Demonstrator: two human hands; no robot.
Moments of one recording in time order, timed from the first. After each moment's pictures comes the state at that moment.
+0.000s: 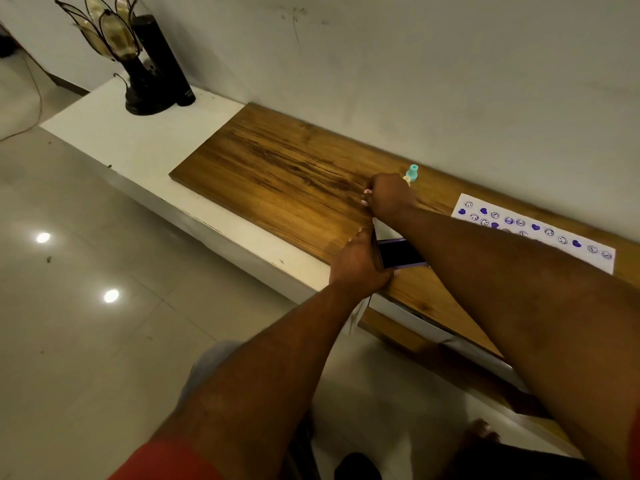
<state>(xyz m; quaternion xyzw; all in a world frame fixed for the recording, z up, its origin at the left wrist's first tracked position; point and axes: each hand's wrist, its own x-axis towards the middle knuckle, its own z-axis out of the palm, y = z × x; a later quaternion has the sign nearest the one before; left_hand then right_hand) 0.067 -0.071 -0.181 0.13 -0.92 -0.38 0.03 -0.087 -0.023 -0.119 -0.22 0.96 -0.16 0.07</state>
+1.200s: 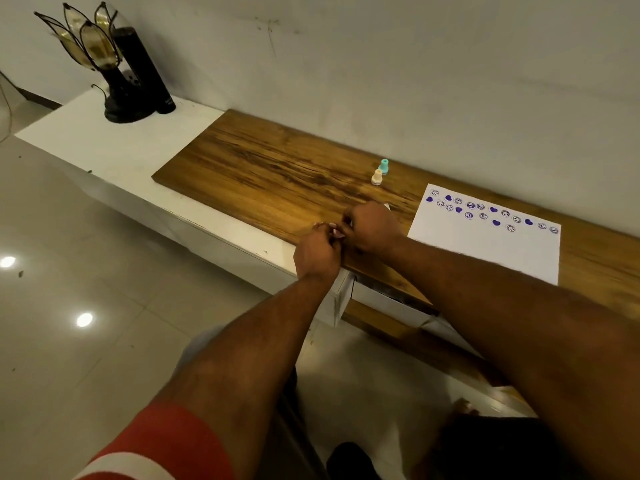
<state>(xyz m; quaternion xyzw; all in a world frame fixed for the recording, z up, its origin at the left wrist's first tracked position) 0.097 -0.082 -0.171 0.23 -0.92 -0.30 0.11 -0.007 0.027 -0.141 -0.33 0.93 -0.17 0.02</state>
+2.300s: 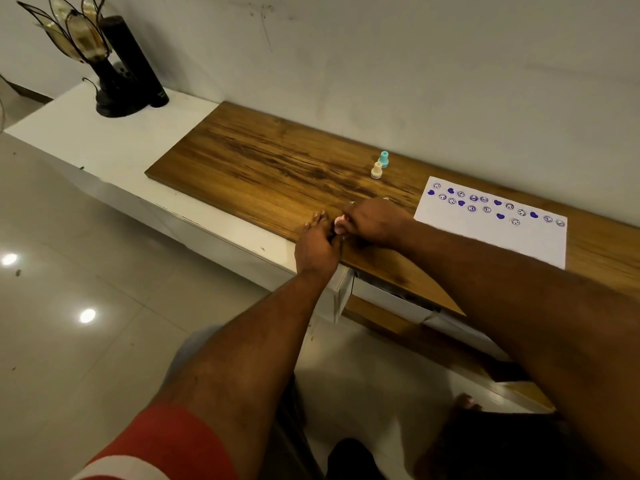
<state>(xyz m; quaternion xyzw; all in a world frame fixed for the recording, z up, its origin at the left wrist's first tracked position) 0.086 -0.088 -0.184 0.19 -0.92 -0.34 0.08 -0.028 0.036 -0.133 -0.43 0.89 -0.06 0.11</state>
